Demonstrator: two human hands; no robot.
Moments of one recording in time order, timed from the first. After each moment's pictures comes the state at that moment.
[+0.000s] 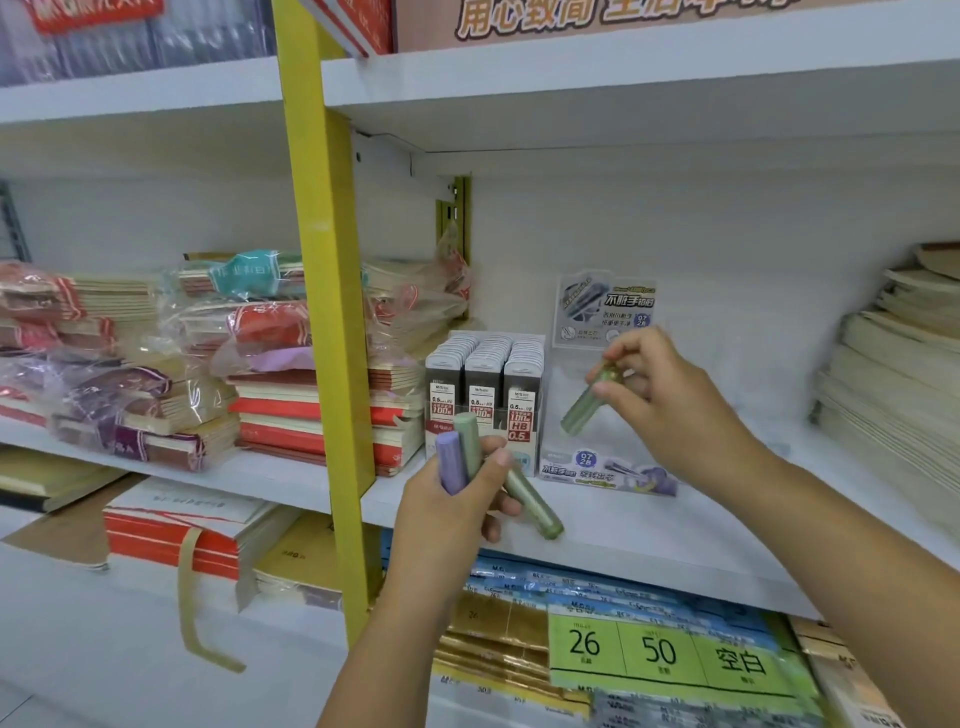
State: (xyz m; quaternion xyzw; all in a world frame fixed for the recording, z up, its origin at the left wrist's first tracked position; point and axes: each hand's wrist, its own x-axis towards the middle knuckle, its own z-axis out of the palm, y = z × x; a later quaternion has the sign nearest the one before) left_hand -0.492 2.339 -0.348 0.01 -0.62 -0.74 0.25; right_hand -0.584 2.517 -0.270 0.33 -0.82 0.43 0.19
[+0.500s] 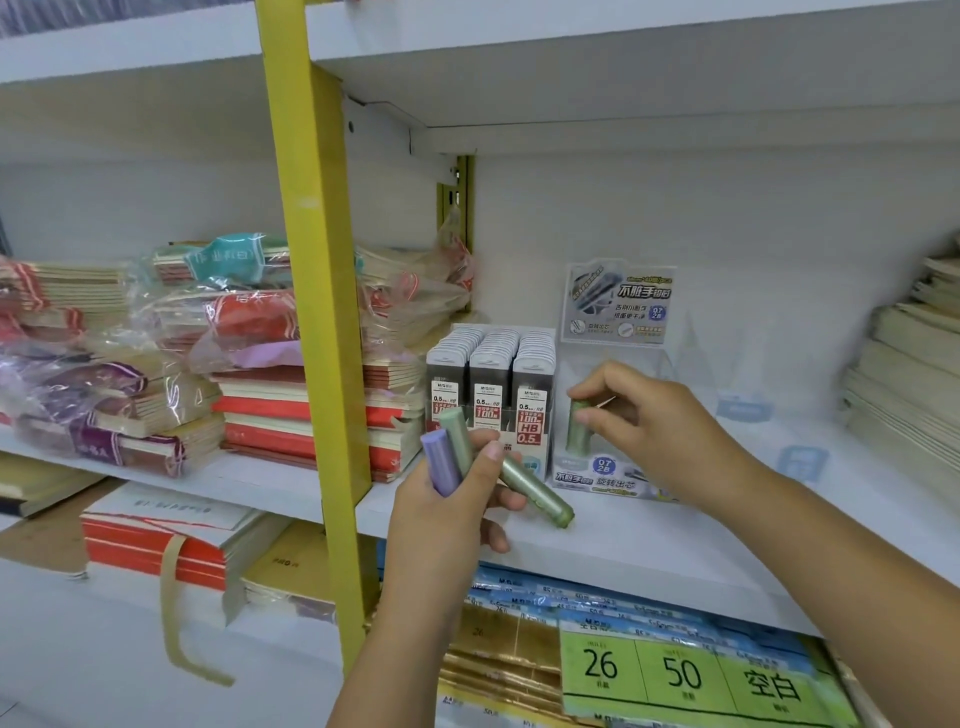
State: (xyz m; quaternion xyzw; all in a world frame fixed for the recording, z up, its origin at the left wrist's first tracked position) left_hand -0.502 2.334 -0.351 0.02 -0.58 -0.77 0.27; right_hand -0.607 2.502 -0.294 0.37 -0.82 0.40 0.15
